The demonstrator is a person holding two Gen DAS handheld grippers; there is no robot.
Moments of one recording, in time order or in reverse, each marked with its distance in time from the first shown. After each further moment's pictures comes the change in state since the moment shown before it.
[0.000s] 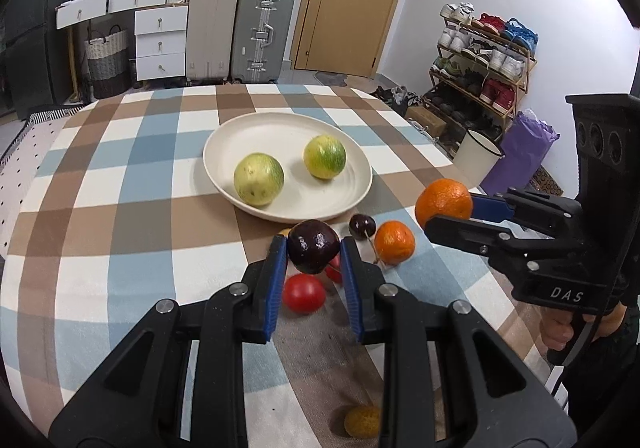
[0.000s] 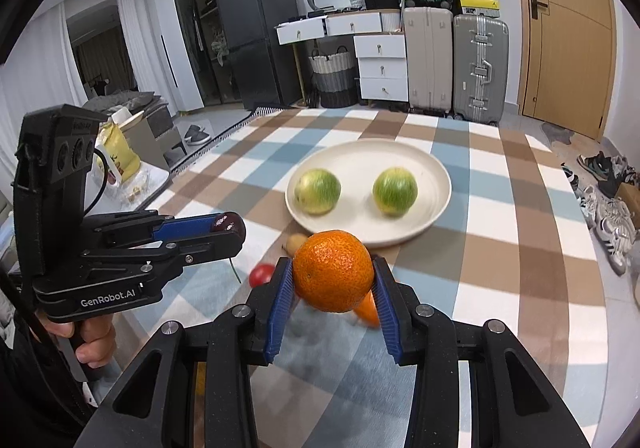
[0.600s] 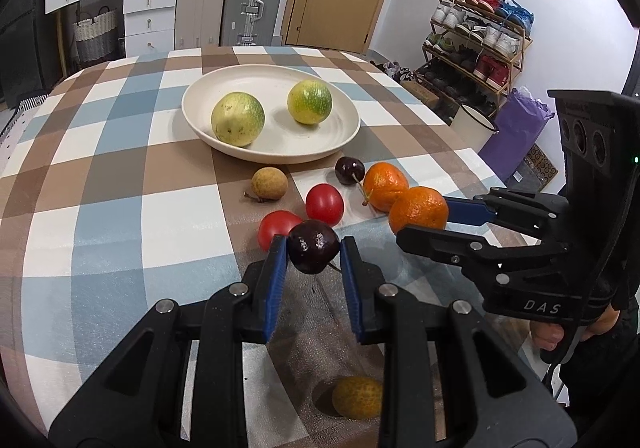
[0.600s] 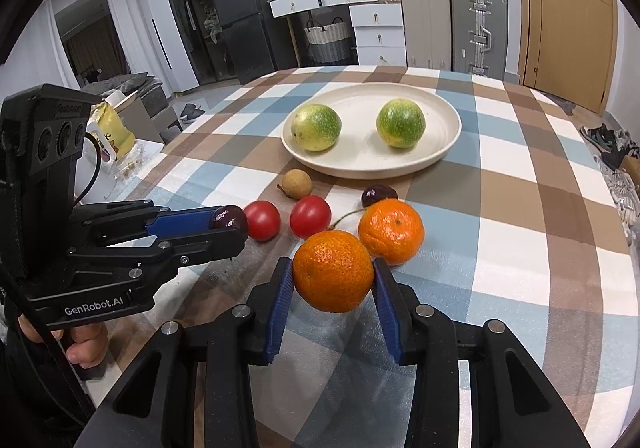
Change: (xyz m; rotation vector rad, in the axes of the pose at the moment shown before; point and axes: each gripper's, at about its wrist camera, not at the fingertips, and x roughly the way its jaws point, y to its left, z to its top) left arm 0.021 -0.008 -0.041 0.004 0.084 -0.034; right arm 0.024 0.003 -0.046 0.024 0.099 0.000
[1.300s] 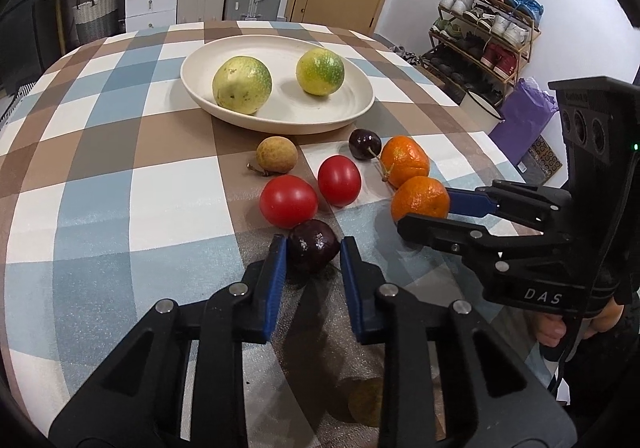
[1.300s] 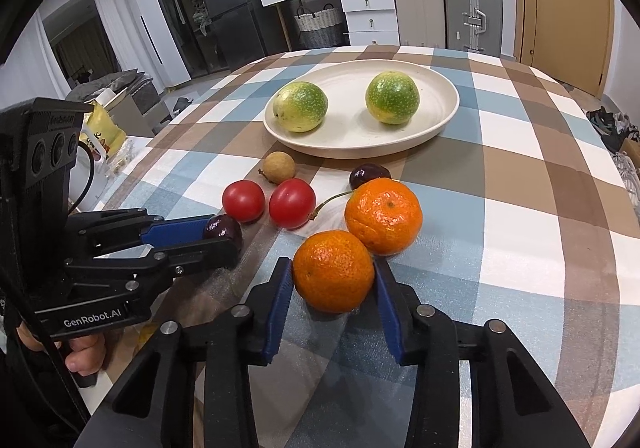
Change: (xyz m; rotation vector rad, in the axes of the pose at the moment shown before) left arm 0.028 0.010 -0.009 -0.018 0.074 0.003; right arm 0.027 -0.011 -0.006 0.047 0.061 -0.006
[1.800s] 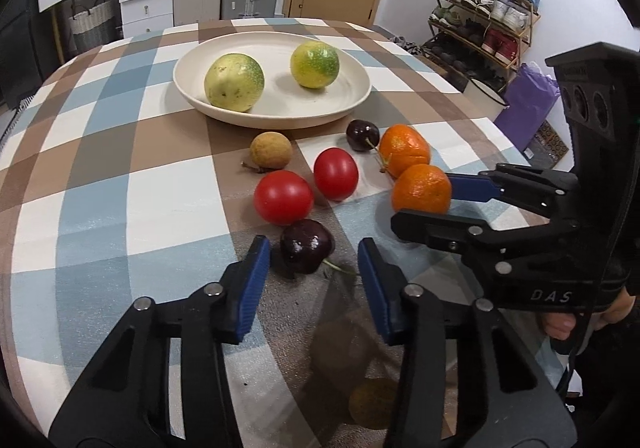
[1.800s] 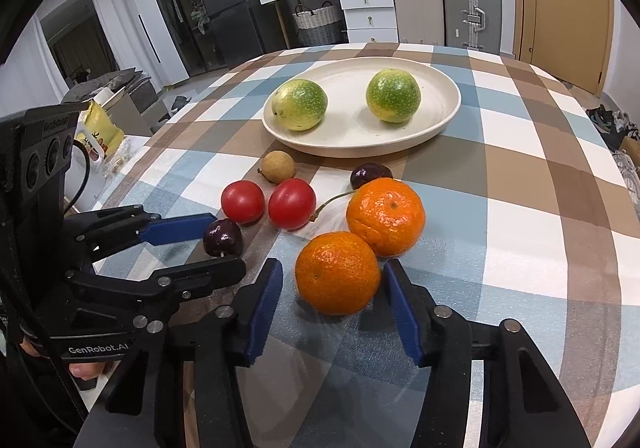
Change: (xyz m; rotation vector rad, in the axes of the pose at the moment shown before) left arm 0.007 -0.008 0.001 0.044 0.023 0.024; right arm 0.003 0.002 0.003 -0.001 0.008 -0.007
